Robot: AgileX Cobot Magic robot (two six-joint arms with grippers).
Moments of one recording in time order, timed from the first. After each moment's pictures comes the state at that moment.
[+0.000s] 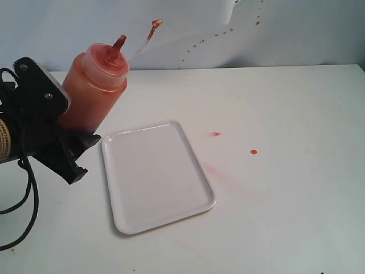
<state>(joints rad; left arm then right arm) -0.38 1.32 -0.60 0.98 -0.03 -0.44 0.01 0.00 0.00 -0.03 0.34 0.11</state>
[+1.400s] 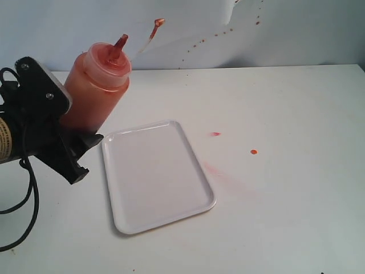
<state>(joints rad) -0.38 1.32 -0.60 0.99 -0.05 -0.43 0.01 0.00 0.00 -0.01 0.33 0.11</state>
